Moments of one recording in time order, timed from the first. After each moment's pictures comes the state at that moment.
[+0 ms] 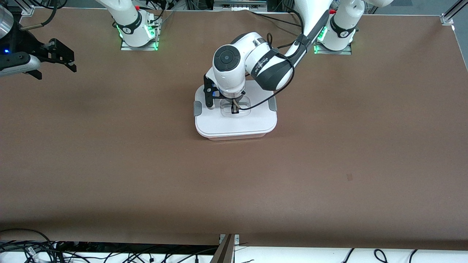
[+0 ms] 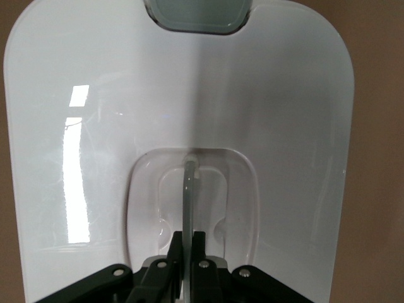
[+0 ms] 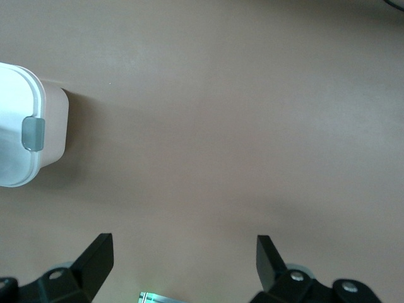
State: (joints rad) left arm -0.69 0.65 -0.16 -1.33 0.04 1.87 0.60; right arm 0.21 -0.06 -0.12 -1.58 0.00 1.51 -0.15
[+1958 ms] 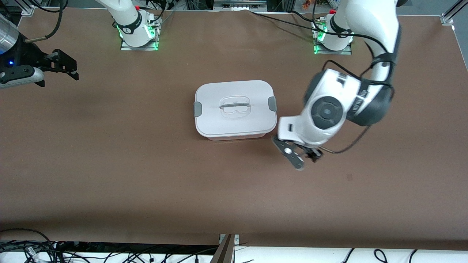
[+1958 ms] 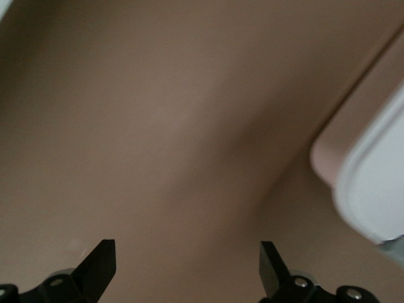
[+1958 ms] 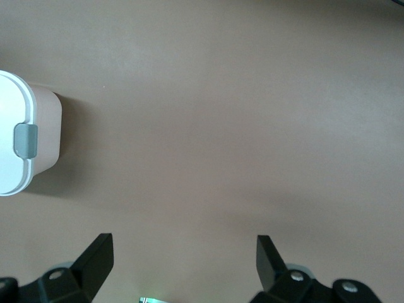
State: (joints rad) left arm -0.41 0.66 0.06 -1.16 0.04 1.73 0.46; right arm 0.21 -0.02 -0.12 -1.56 -0.01 1.53 -0.15
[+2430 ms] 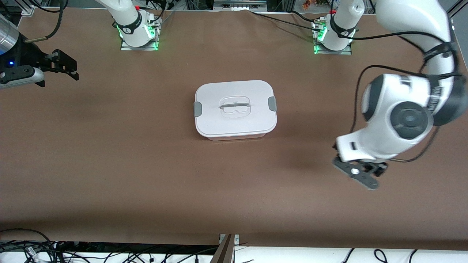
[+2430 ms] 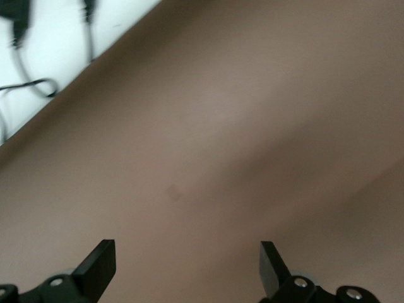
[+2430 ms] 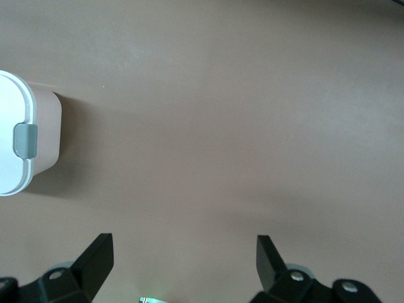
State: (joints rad) left arm -0.28 0.61 0.18 -1.09 0.04 1.72 0.44; right arm 0.21 -0.01 -0.12 -1.56 -0.01 1.53 -0.15
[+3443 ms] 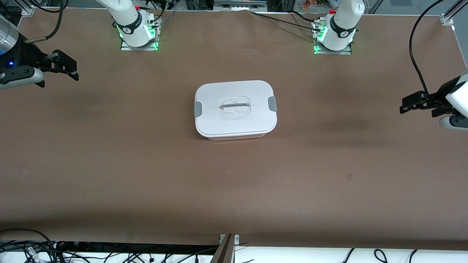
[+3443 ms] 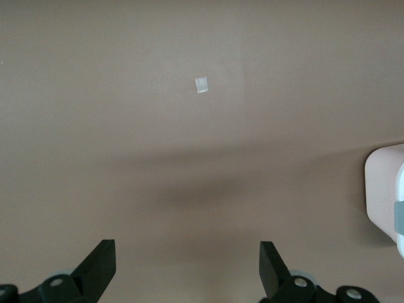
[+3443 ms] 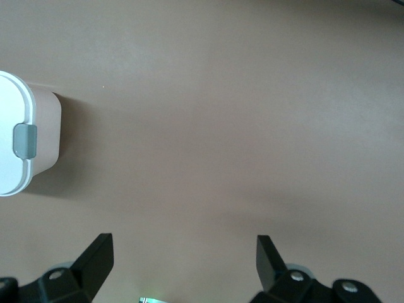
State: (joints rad) left arm -0.01 0.21 0.04 -1.40 -0.02 1.50 0.11; right arm 0.21 -0.01 -0.12 -1.56 -0.01 1.53 -0.15
